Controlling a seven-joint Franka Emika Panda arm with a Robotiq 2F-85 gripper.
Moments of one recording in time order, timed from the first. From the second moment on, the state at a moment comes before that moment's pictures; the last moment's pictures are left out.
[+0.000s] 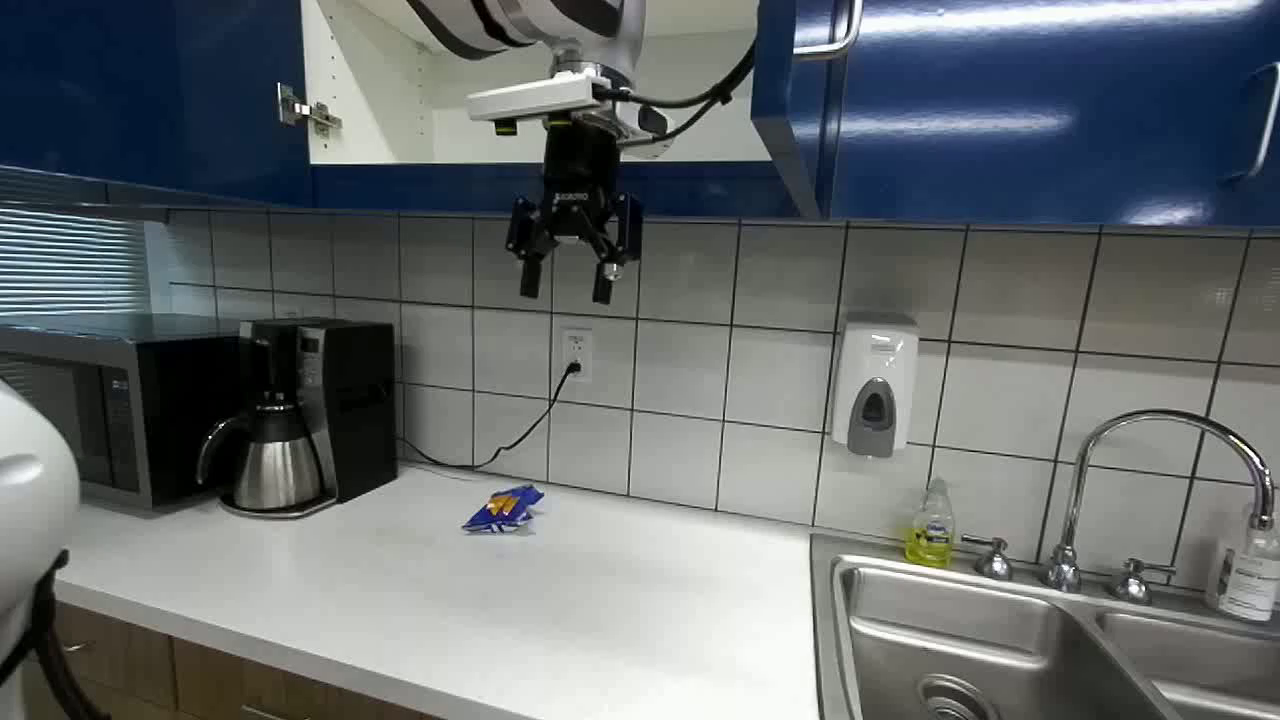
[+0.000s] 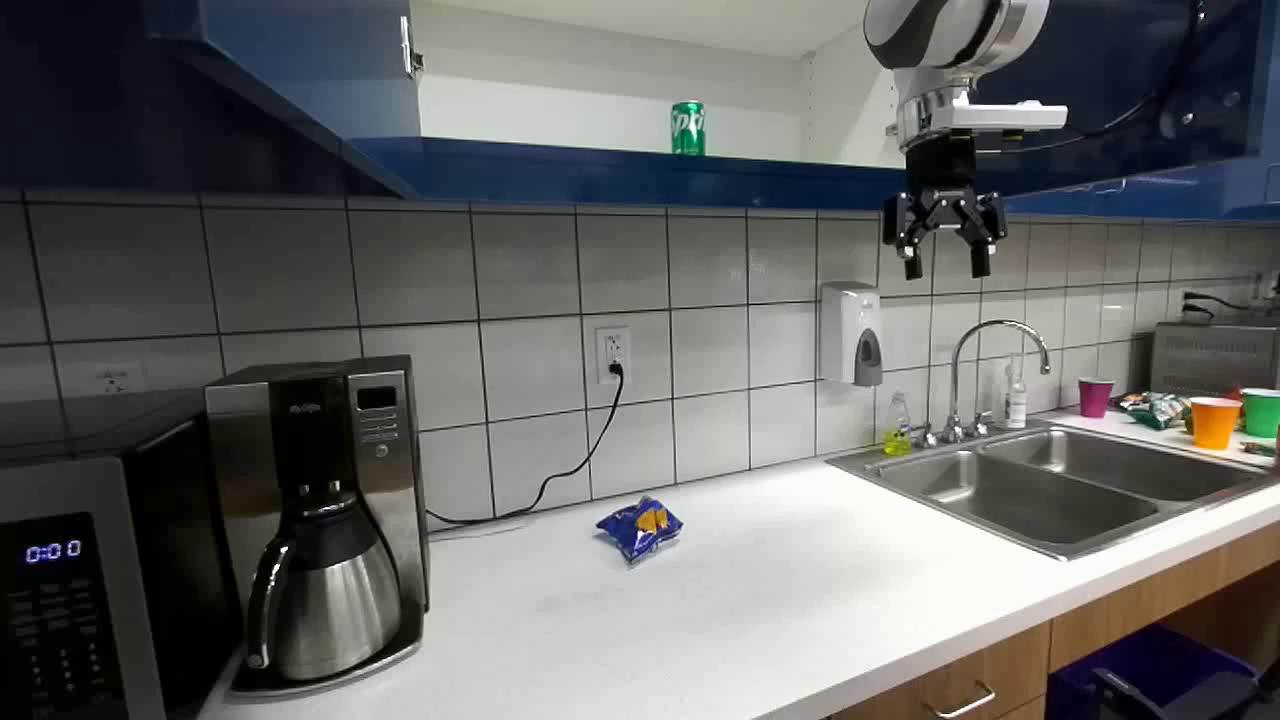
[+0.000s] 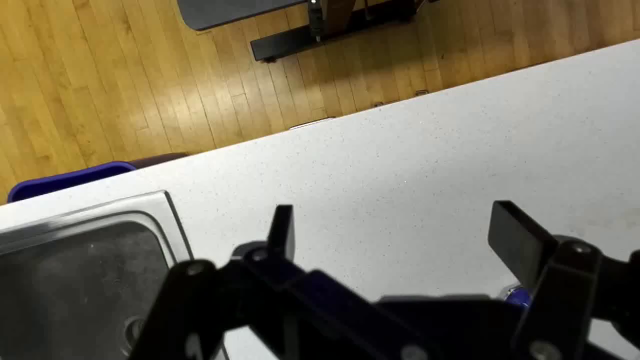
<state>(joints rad) -0.11 -0.28 -0.17 -2.03 -0.06 1.60 -0.08</state>
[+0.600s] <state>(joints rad) -0.10 -0.29 -0.16 -1.99 -0.05 1.60 -0.08</state>
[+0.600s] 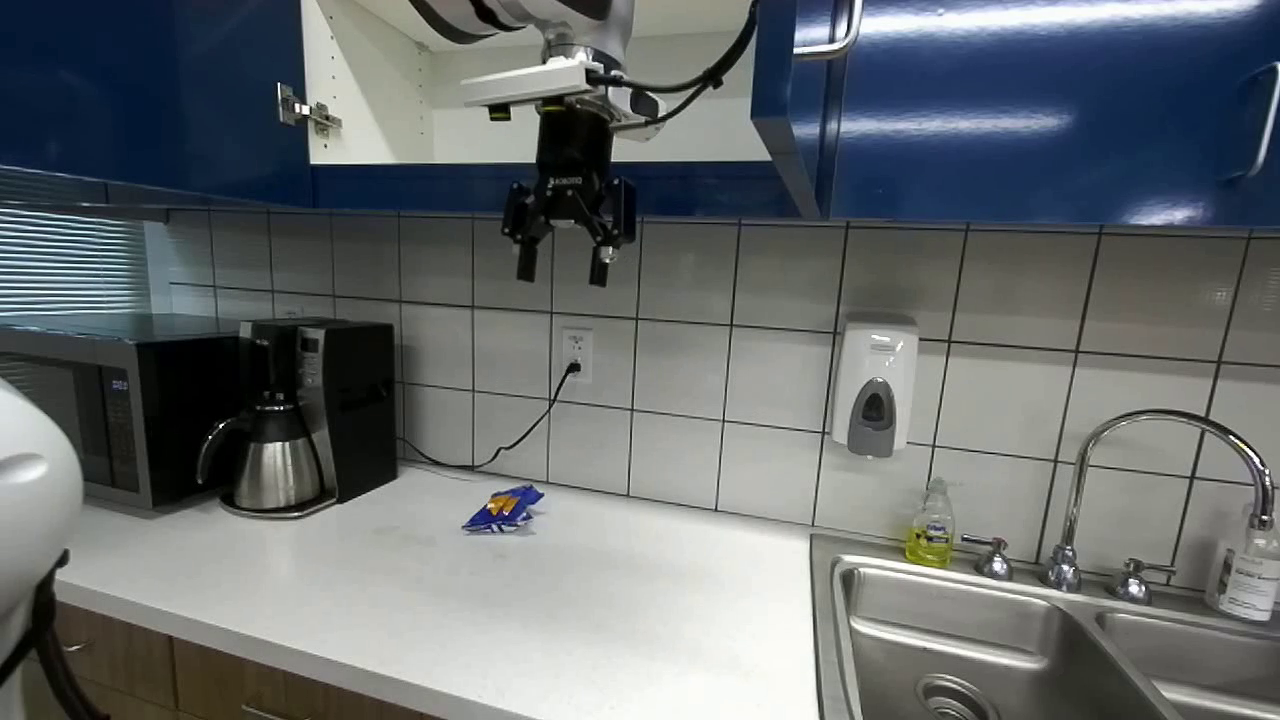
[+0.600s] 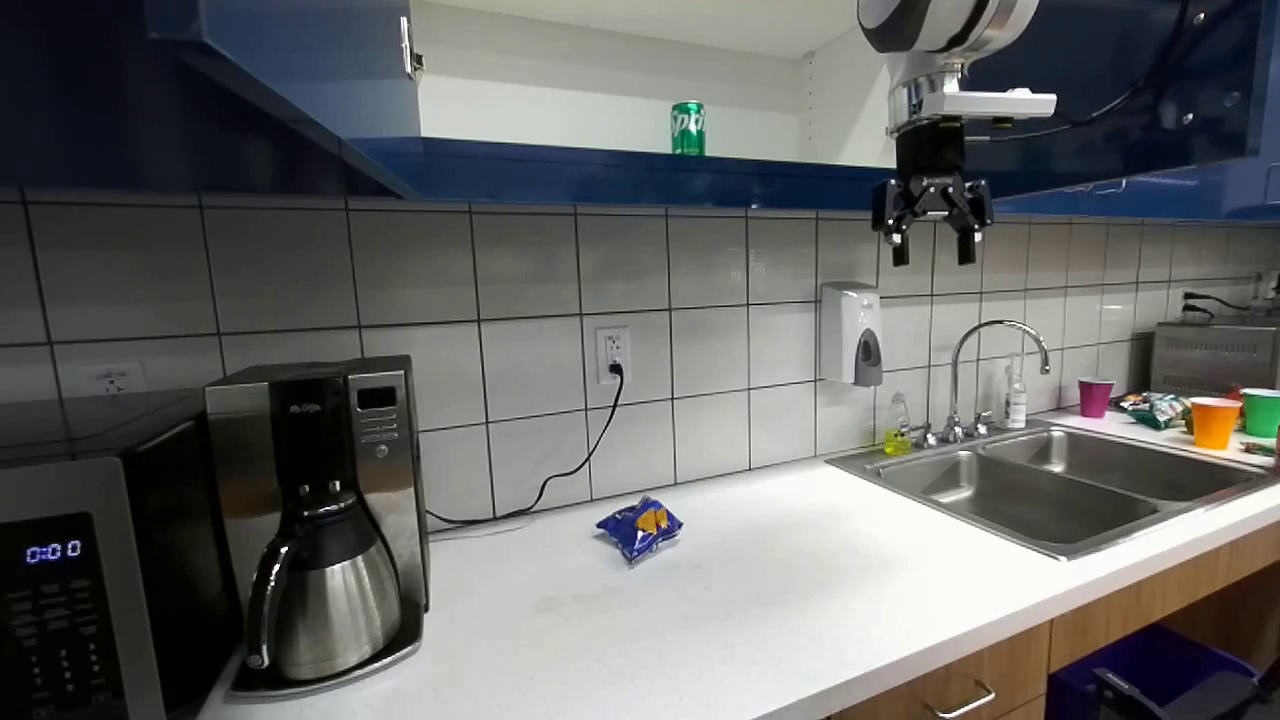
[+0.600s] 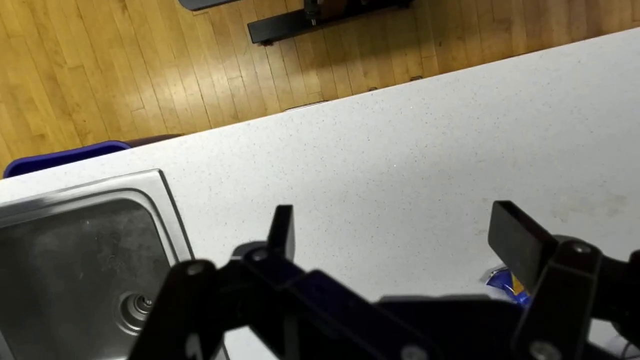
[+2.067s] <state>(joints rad) -0.03 -0.28 -0.08 -1.66 0.05 1.60 -0.07</state>
